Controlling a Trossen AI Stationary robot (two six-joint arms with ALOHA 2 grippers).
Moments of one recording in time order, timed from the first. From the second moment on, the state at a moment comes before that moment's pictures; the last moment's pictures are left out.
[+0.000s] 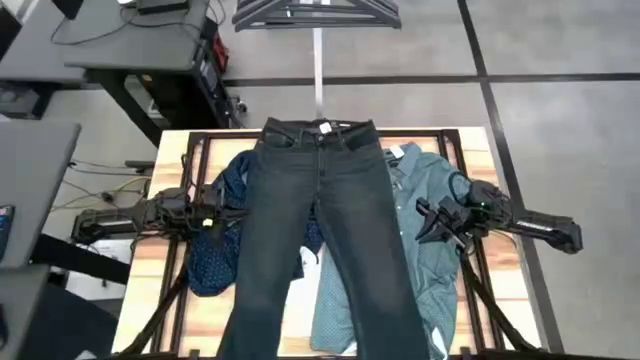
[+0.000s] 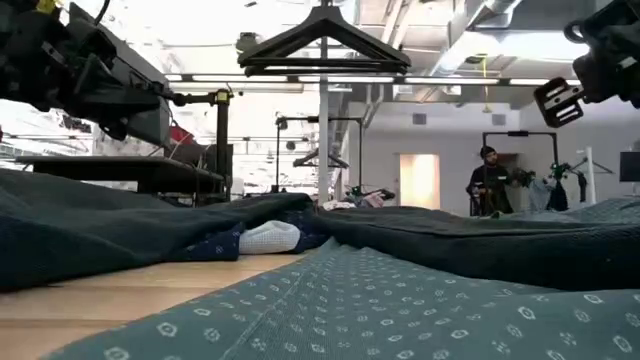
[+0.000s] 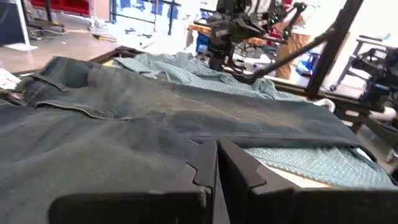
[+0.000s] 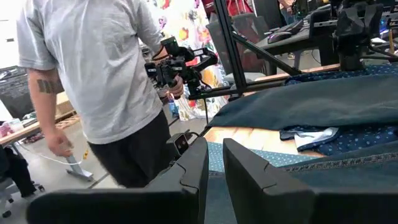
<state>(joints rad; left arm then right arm) 0.08 0.00 0.08 -0.14 -0.02 -0.18 -0.25 0.00 0.02 0.04 -0.81 0.34</state>
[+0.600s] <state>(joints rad) 0.22 0.32 0.35 -0.04 -0.12 -0.10 -0.25 0.00 0.02 0.04 -0.81 0.34</state>
